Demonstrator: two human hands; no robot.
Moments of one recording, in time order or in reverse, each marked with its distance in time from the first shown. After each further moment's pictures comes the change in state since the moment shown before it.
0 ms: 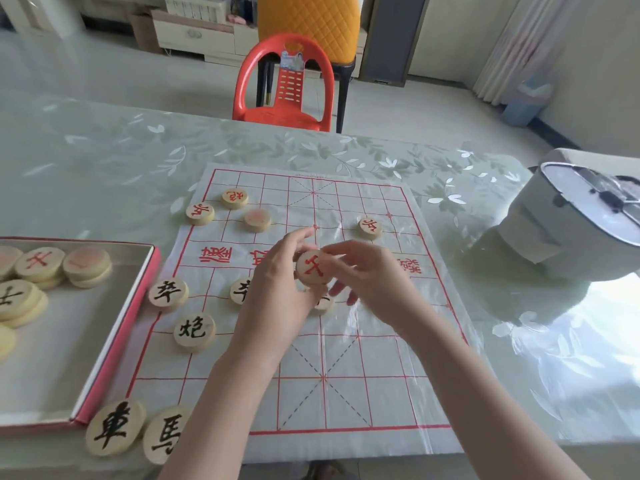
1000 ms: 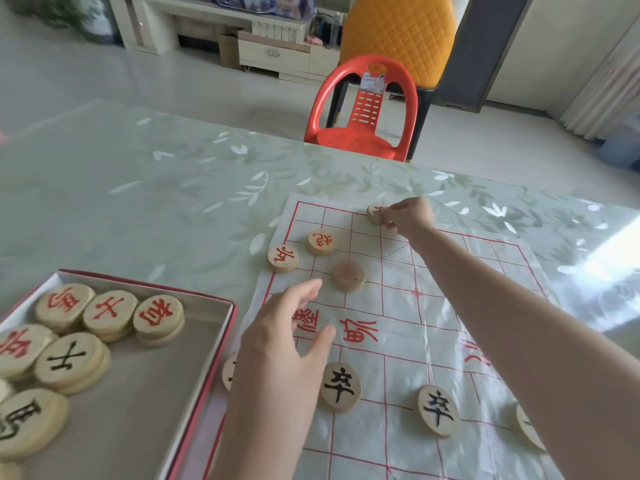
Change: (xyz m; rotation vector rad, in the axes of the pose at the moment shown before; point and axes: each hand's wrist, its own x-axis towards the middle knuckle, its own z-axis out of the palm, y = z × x) left_hand 0.031 -0.054 -0.070 0.004 0.248 -0.215; right_hand 0.304 0.023 0.048 -0.101 0.282 0.206
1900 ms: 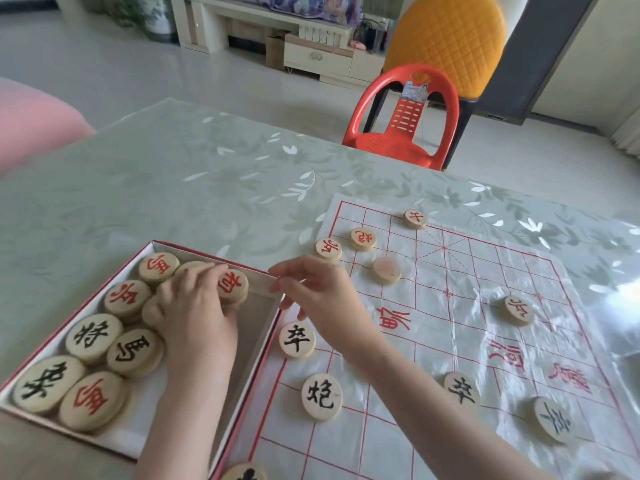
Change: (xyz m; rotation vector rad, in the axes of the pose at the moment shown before) left_hand 0.016 -0.077 -0.086 0.628 0.321 -0.212; right_hand -0.263 -0.057 0.058 0.247 -0.653 -0.360
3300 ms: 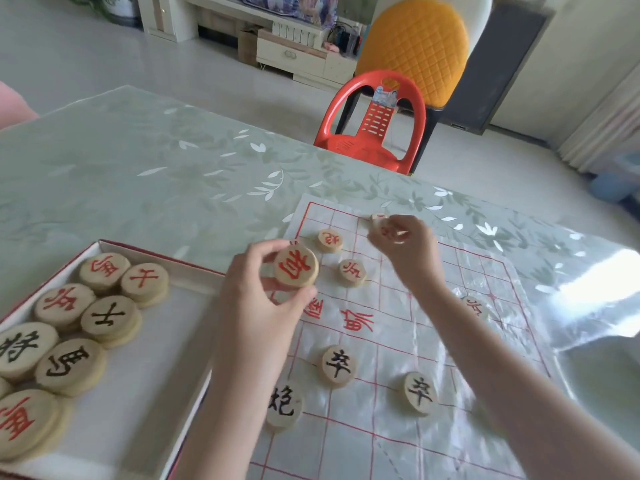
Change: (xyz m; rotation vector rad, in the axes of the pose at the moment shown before) left_hand -0.030 0.082 0.000 -0.798 -0.145 0.087; right_hand 0.045 0.046 -0.147 -0.485 0.586 -0.017
